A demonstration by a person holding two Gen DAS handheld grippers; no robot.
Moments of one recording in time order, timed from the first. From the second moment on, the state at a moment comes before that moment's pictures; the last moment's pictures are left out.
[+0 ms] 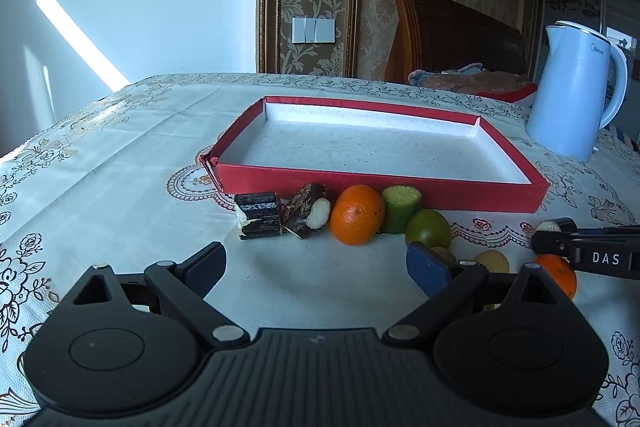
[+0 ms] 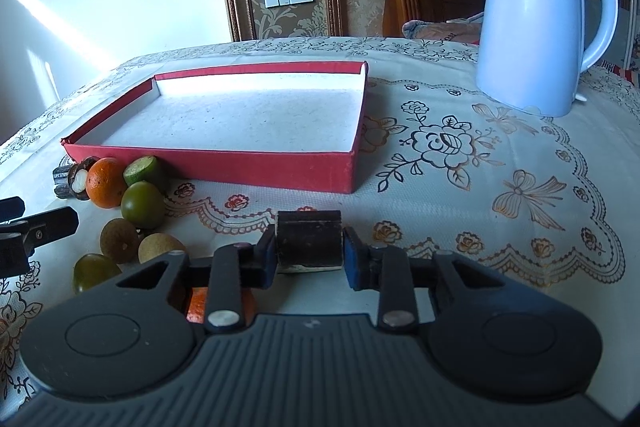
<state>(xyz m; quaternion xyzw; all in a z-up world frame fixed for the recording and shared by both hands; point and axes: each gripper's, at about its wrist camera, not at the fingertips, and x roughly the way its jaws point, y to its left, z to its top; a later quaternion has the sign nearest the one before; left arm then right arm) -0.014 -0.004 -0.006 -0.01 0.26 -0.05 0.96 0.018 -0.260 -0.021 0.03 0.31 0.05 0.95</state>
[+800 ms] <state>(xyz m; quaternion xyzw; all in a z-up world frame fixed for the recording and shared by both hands) -0.048 -0.055 -0.006 0.10 0.22 -0.13 0.96 0.016 -0.265 -0.021 0.05 0.30 0.05 0.95</state>
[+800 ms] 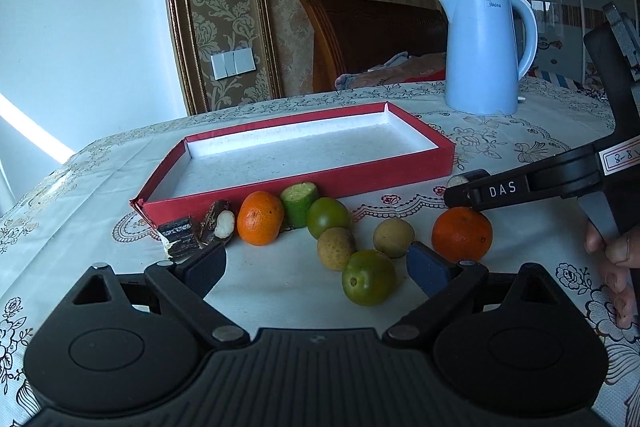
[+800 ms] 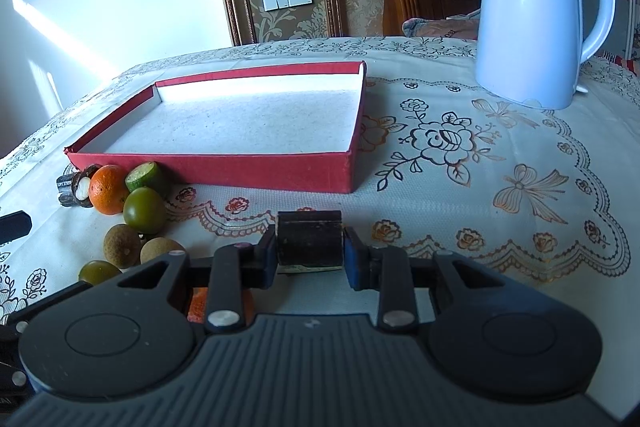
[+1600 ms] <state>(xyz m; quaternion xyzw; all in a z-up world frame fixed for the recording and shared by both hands) -0.034 -0.059 -0.015 0.07 0.28 -0.16 0.94 0.017 -0.266 -0.021 0.06 0.30 0.05 0.95</state>
